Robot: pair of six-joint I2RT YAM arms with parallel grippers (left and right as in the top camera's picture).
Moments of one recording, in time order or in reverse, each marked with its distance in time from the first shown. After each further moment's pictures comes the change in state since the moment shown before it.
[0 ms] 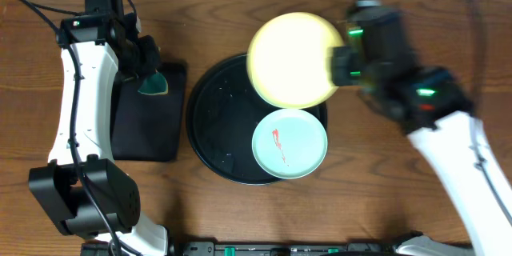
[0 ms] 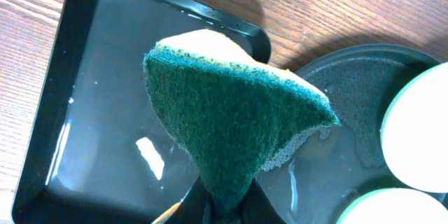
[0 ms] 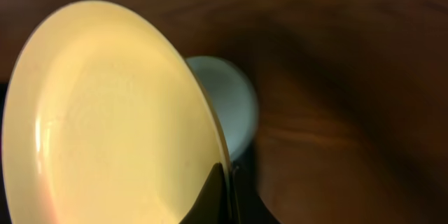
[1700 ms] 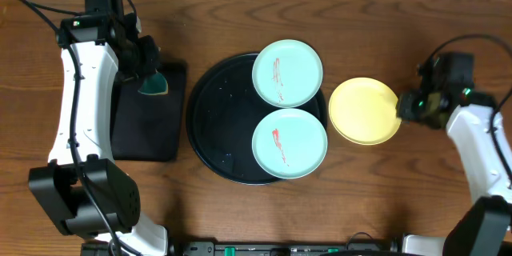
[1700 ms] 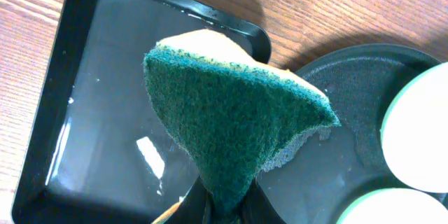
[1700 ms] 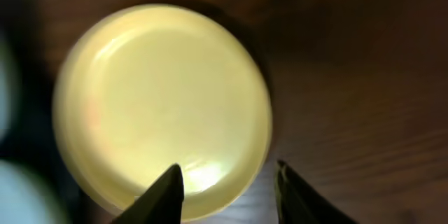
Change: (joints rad) left arm 0.000 0.000 0.000 0.000 0.000 0.000; right arm -0.549 0.113 -0.448 0.143 -0.230 -0.215
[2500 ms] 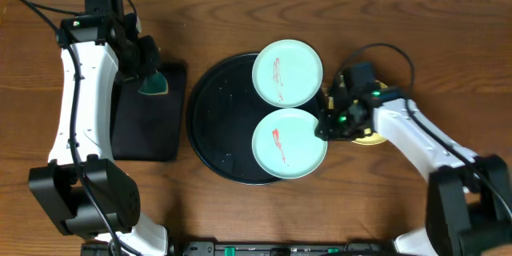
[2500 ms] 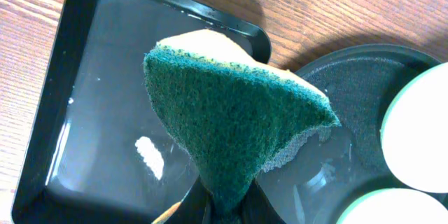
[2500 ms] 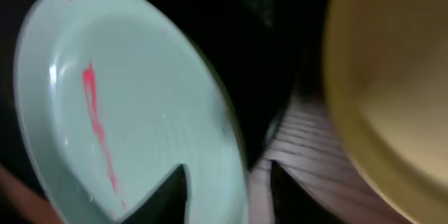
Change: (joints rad) left arm 0.000 0.000 0.000 0.001 0.000 0.000; right arm 0.461 0.167 -0.097 0.074 -0.219 0.149
